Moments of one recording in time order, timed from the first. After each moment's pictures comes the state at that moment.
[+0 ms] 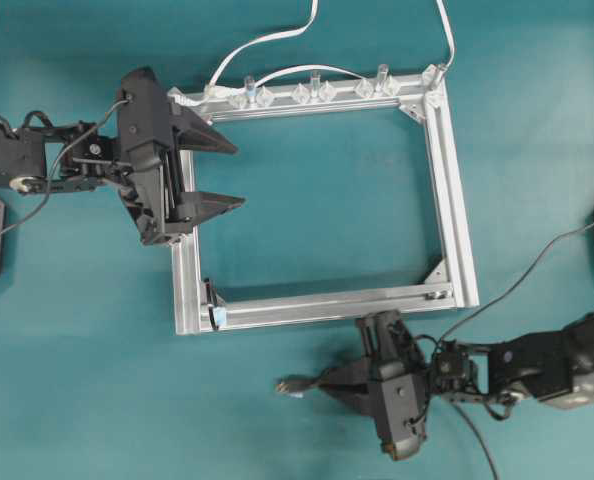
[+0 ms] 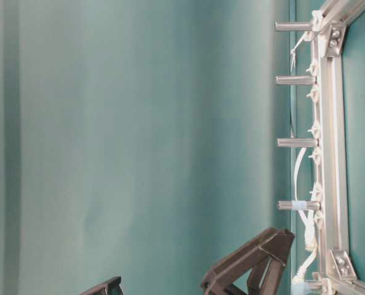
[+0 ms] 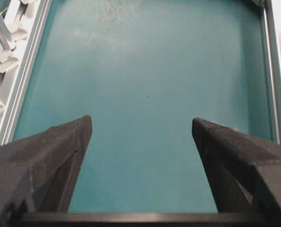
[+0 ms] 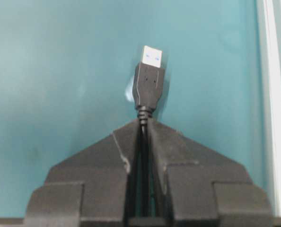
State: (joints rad) left arm 0.13 -0.20 0.94 -0.07 -0.21 0.00; right arm 0.52 0.34 0.67 0.75 -0.57 -0.45
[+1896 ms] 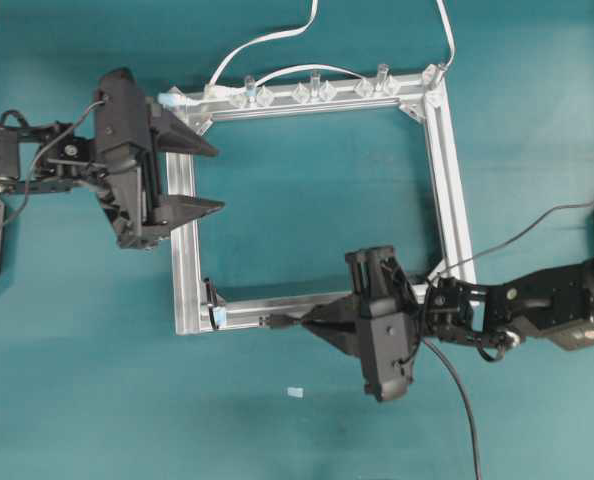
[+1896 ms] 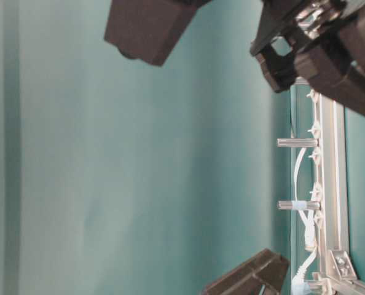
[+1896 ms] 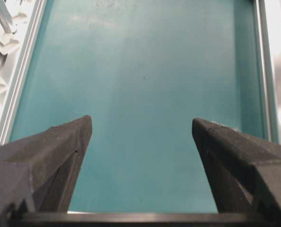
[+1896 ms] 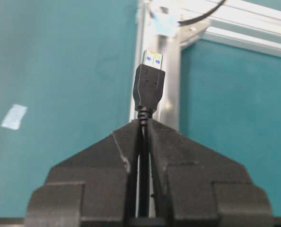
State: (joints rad) left arm 0.12 -0.31 0.99 -0.07 -0.13 0.00; right arm 0.33 0.18 0.69 0.75 -0.48 -0.64
